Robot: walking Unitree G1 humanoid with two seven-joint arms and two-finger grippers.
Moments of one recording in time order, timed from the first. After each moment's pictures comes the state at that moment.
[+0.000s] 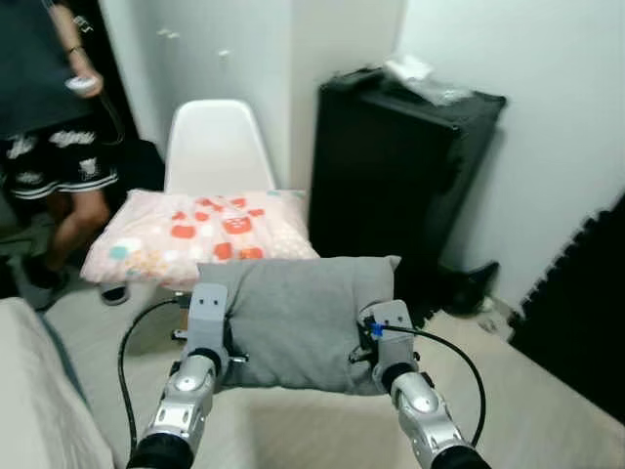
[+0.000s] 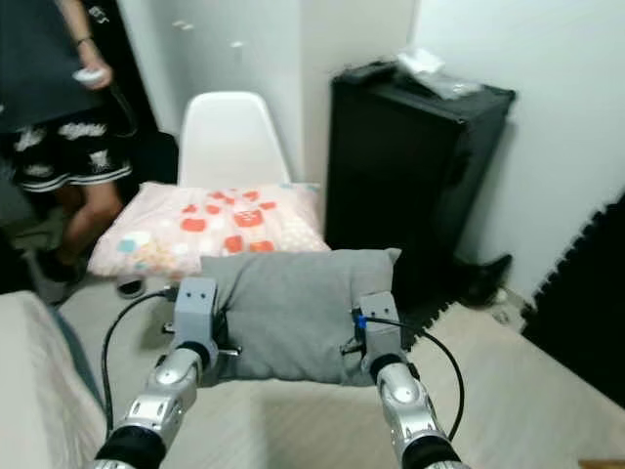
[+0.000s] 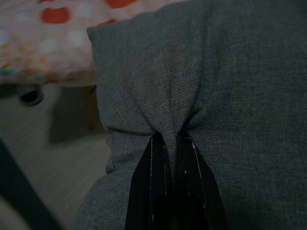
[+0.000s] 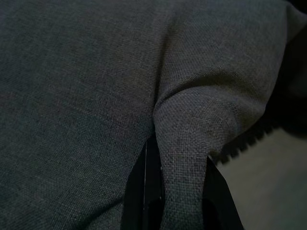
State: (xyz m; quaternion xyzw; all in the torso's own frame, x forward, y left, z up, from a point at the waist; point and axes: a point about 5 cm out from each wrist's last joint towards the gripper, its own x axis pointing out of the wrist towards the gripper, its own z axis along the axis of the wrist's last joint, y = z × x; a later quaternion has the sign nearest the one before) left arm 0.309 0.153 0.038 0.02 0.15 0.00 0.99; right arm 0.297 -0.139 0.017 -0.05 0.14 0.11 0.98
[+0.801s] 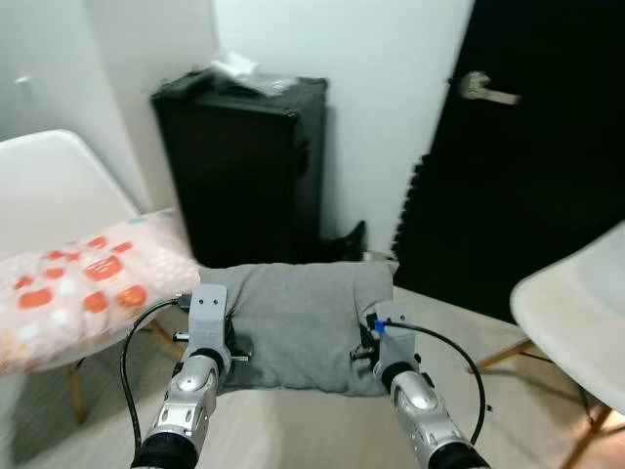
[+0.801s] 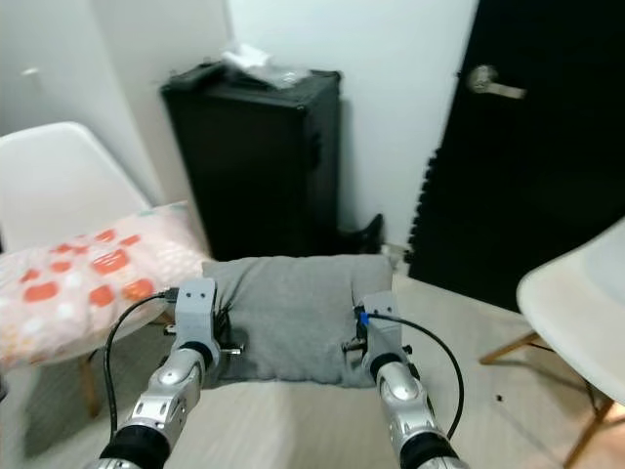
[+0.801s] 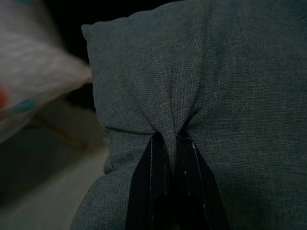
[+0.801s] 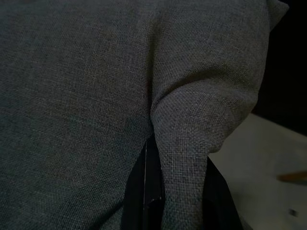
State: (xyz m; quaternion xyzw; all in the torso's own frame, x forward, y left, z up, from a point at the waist) left arm 0.311 0.144 0.039 -0.01 0.14 -0.01 0.99; right arm 0.305 -0.148 0.023 -0.03 0.14 0.07 0.99
